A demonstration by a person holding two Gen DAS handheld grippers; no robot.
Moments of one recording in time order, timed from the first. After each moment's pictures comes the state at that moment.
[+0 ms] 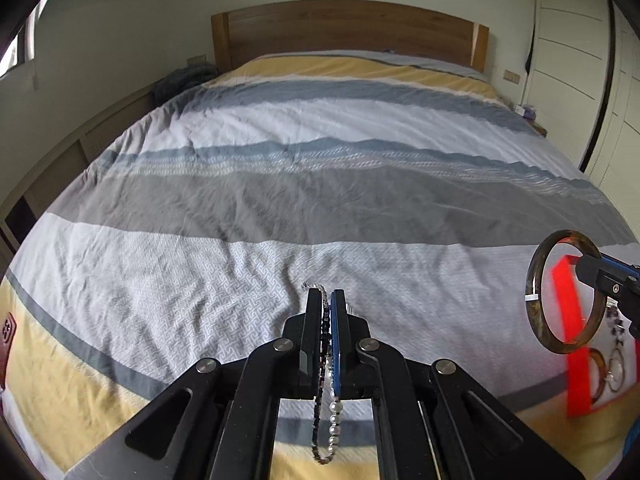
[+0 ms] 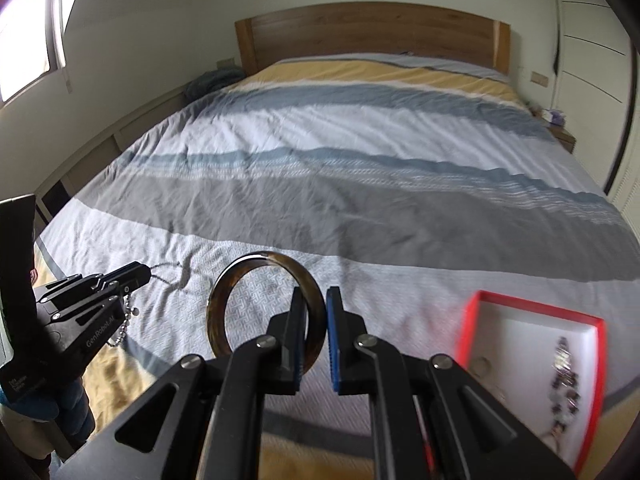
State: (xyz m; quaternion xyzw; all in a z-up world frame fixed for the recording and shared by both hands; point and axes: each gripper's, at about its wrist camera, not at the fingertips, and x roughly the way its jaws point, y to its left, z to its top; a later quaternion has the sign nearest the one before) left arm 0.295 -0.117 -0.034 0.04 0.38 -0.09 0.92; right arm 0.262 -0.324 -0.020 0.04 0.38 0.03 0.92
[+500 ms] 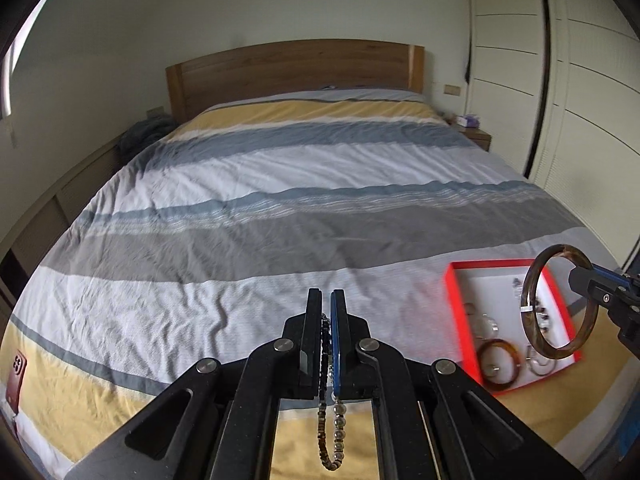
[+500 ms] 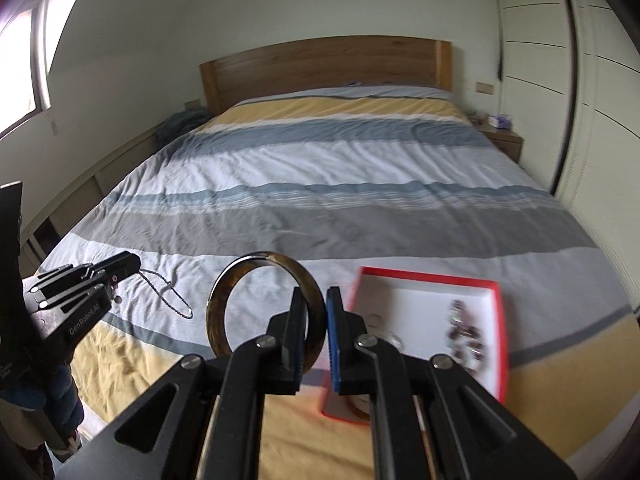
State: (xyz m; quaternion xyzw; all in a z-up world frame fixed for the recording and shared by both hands) left arm 0.202 -0.201 0.044 0.07 0.32 -0.17 0.93; right arm 0.140 -0.398 0.044 0.07 0.33 -0.04 0.94
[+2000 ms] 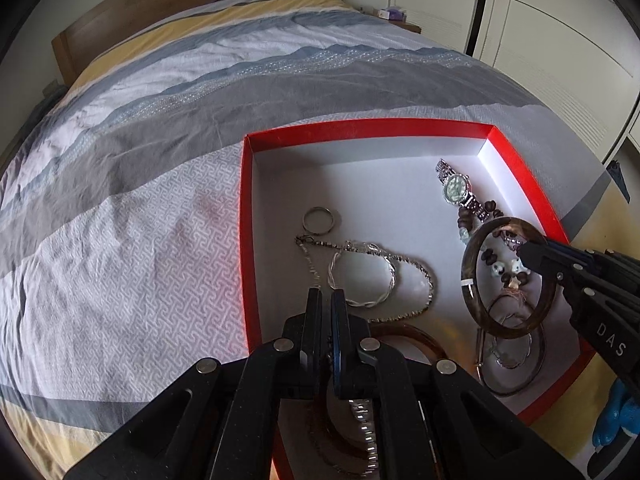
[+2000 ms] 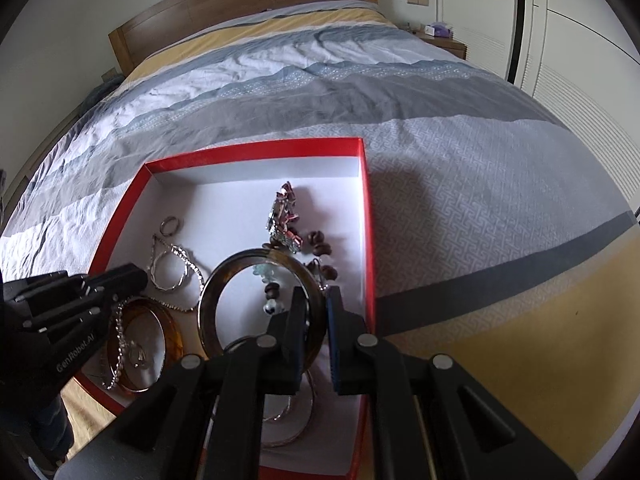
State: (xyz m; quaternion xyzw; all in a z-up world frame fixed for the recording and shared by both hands) left arm 0.229 -0.409 -0.117 0.14 0.47 -0.26 0.83; right arm 0.157 -0.567 -0.115 0.12 0.44 -0.12 0.88
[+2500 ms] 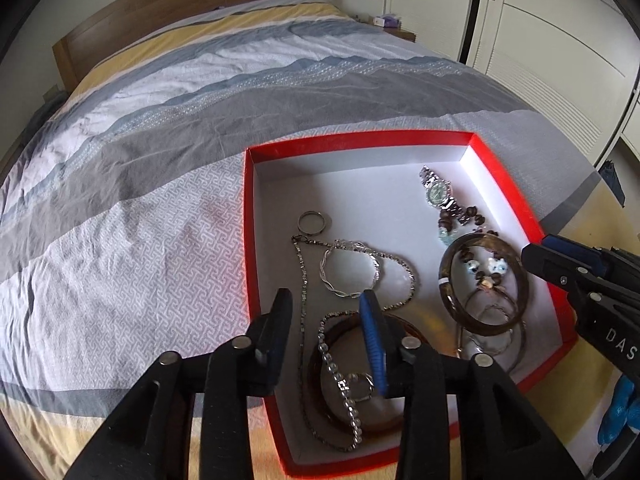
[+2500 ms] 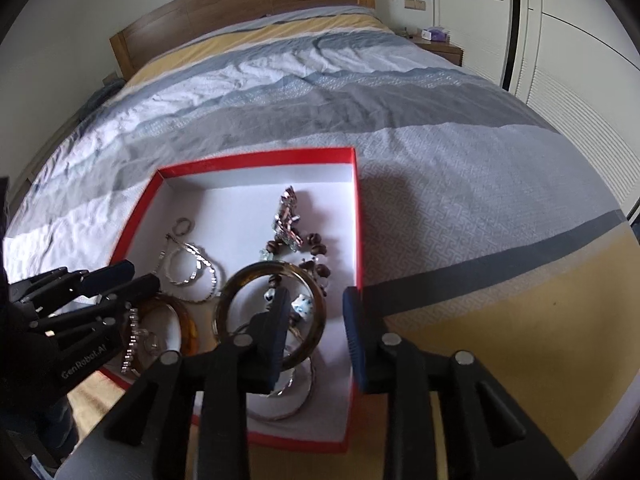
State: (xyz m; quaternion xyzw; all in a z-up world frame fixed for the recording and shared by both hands) left arm 0.212 -0.401 -0.096 0.14 0.45 -0.27 0.84; right arm 0.137 -0.564 -0.094 0.12 0.43 -0.12 0.88
